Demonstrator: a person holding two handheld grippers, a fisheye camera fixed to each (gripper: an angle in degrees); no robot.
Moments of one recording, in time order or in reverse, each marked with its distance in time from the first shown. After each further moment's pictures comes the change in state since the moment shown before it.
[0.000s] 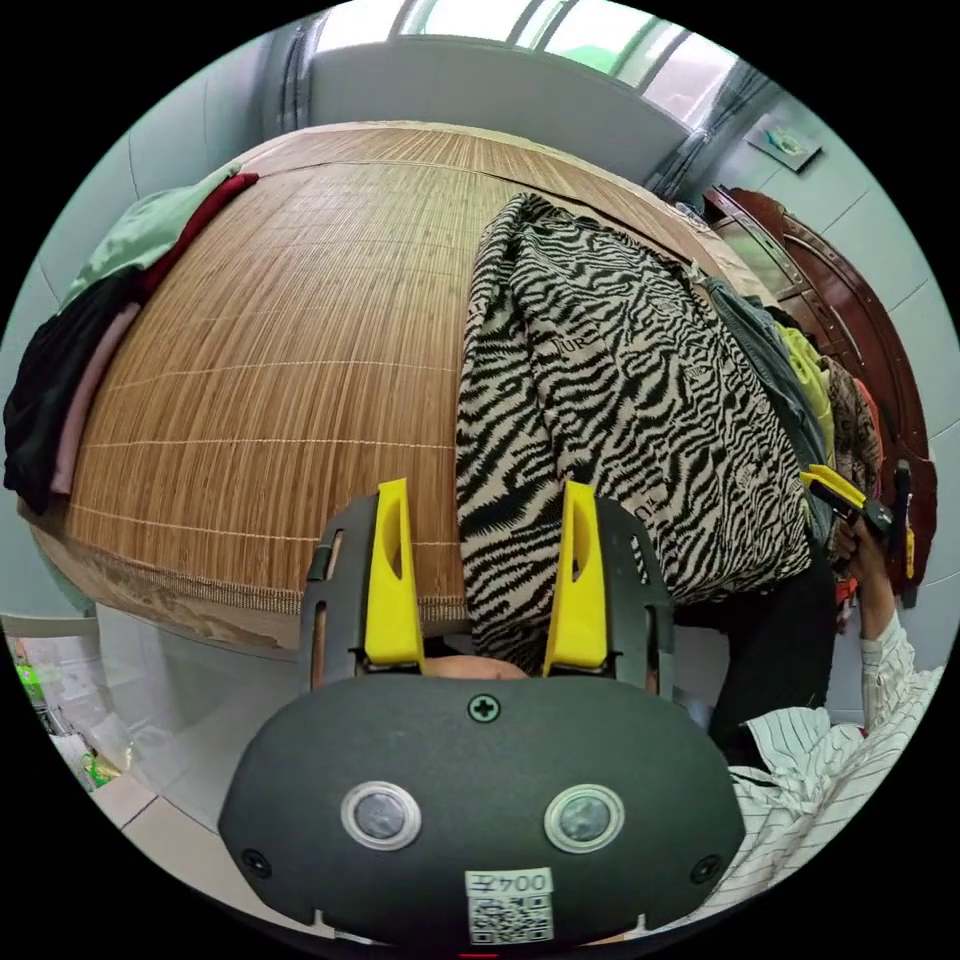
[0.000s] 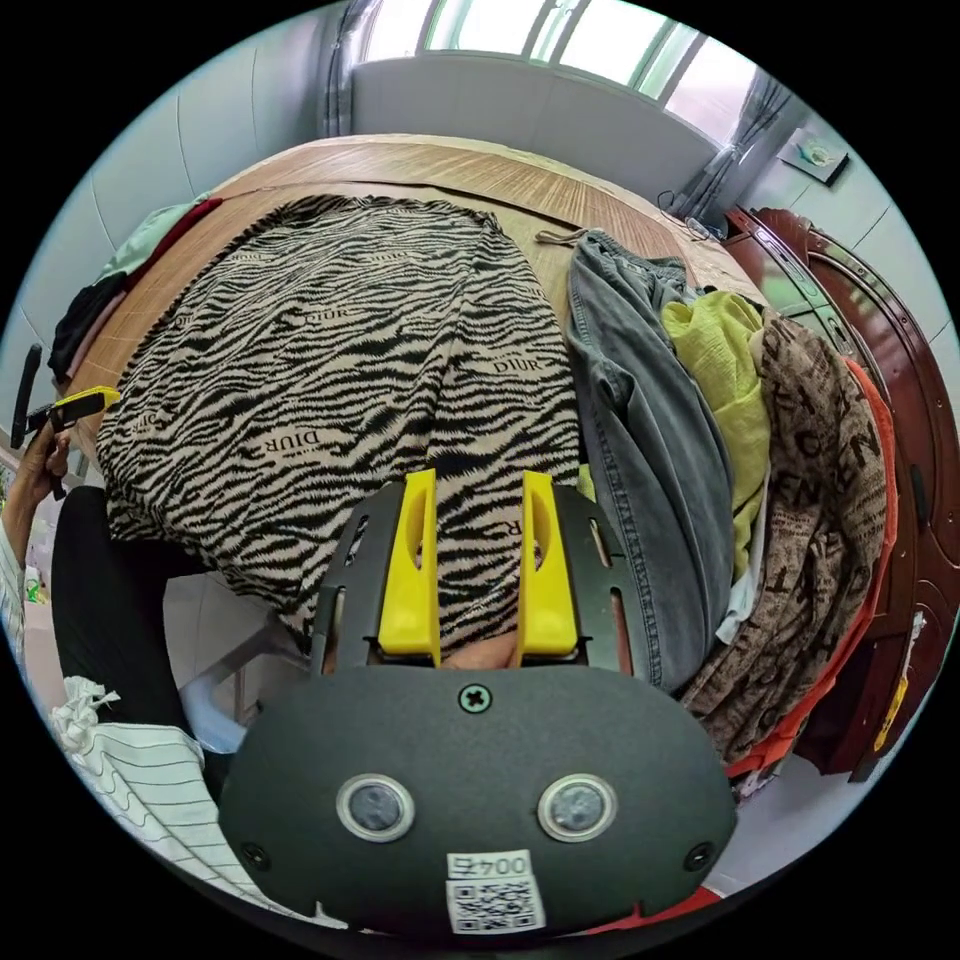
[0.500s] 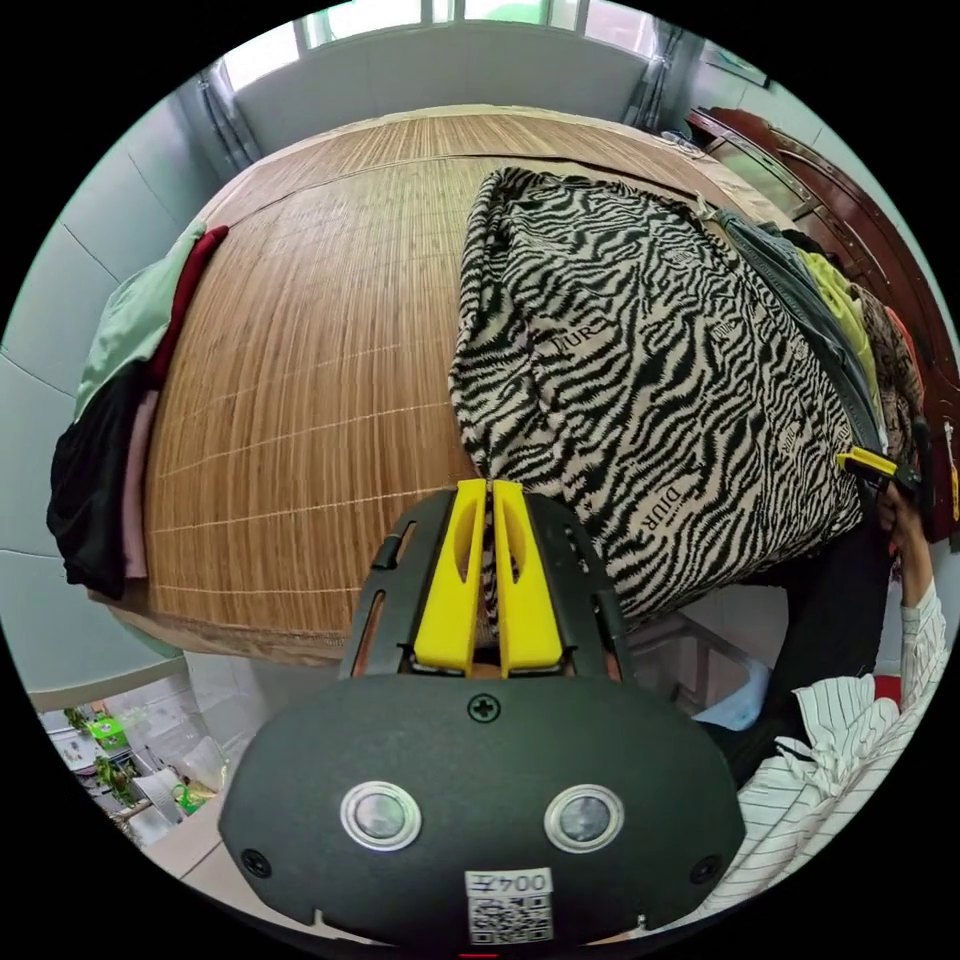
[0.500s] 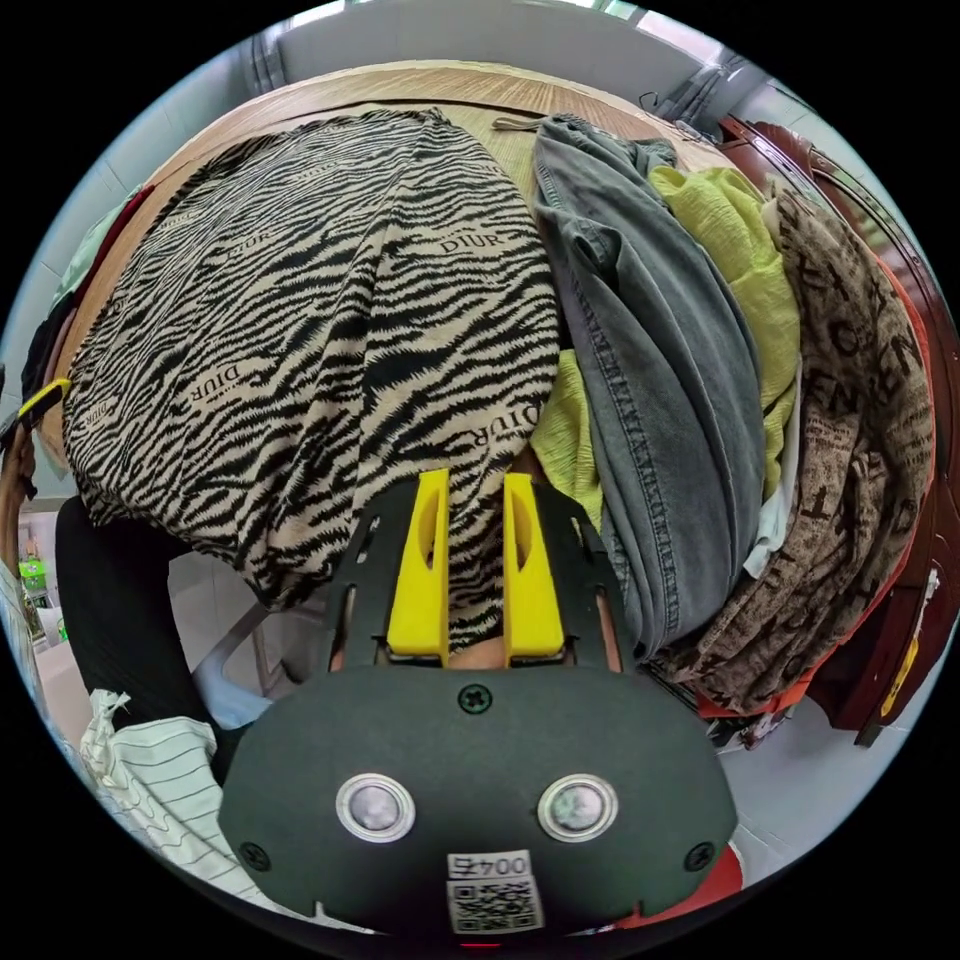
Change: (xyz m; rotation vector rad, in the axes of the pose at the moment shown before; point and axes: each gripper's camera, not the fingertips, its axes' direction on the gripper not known) left arm 0.068 -0.048 -0.030 -0.072 -0.156 0.134; right arm 0.011 -0.029 0.011 -0.244 -0.021 0.073
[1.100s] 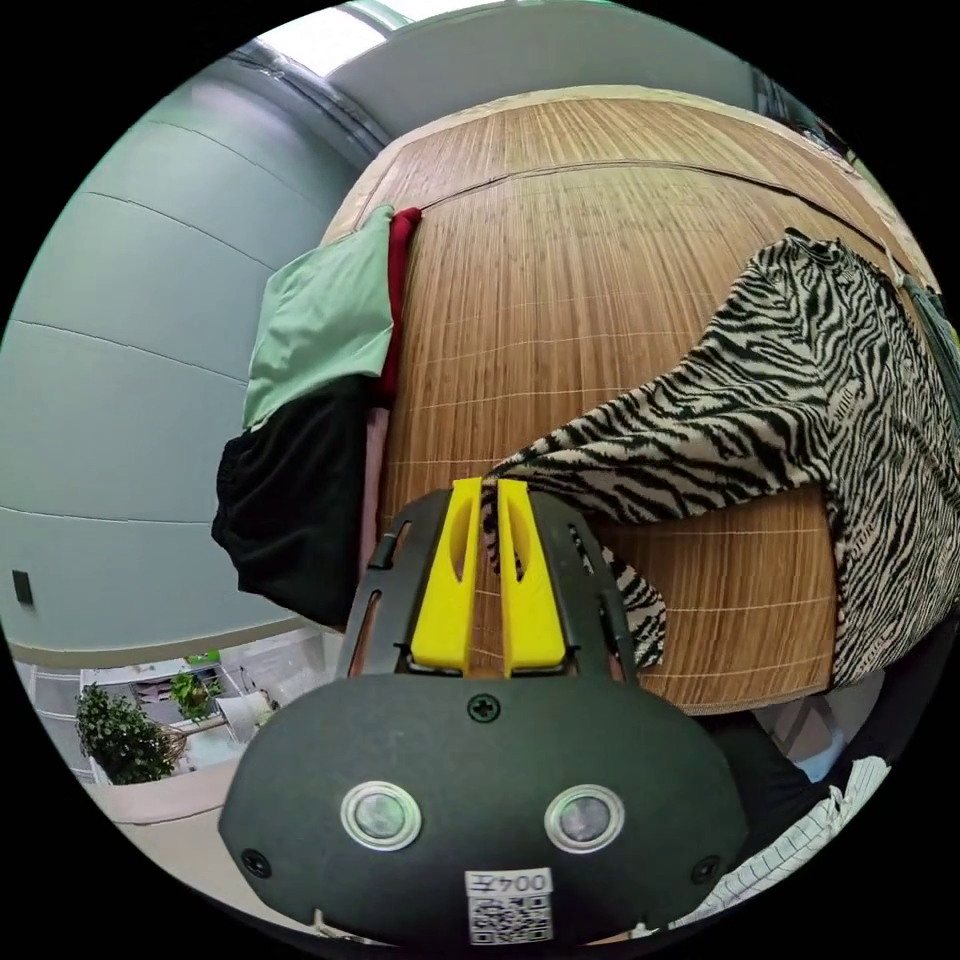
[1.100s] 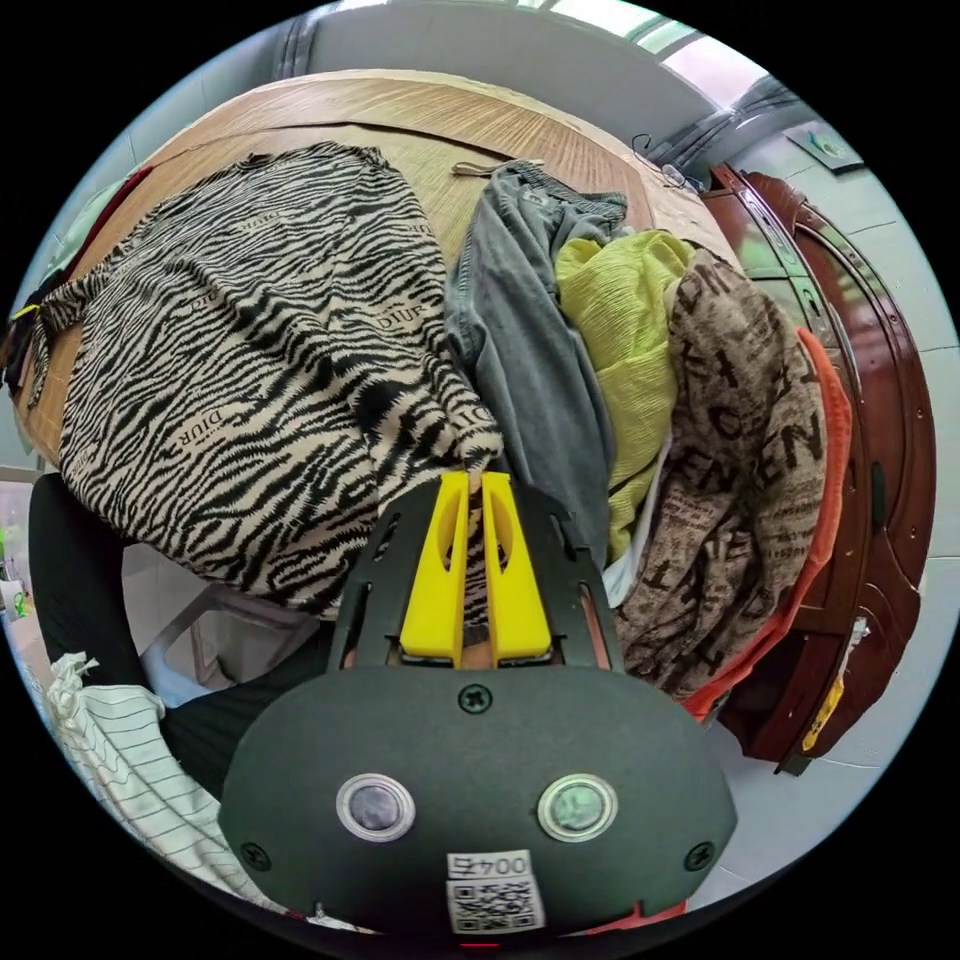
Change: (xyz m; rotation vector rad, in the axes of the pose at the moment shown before) left arm -0.126 -0.099 -0.024 -0.156 -0.409 -0.134; right arm 0.069 -0.055 -0.067 0.046 0.195 -0.068
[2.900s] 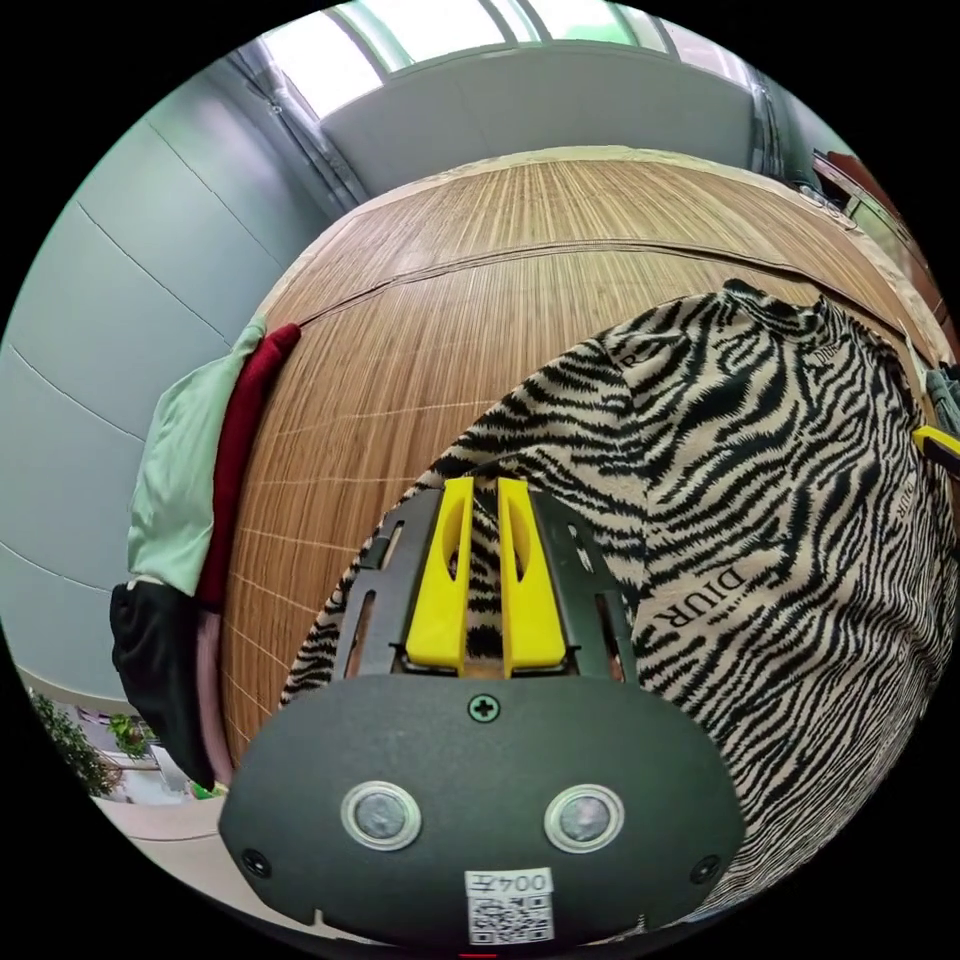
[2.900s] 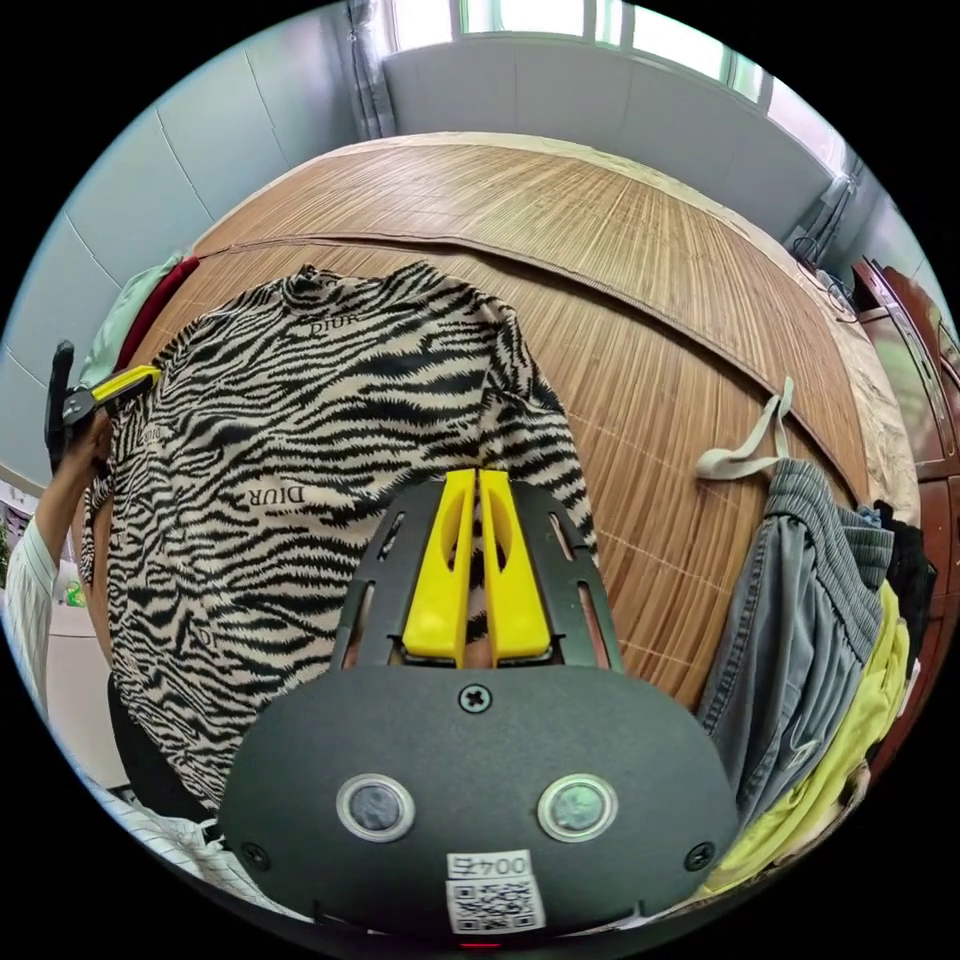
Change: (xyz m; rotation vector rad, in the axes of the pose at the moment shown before) left arm 0.072 -0.142 0.020 0.273 0.091 -0.055; right arm -0.073 -0.321 0.171 0.239 -0.345 -0.123
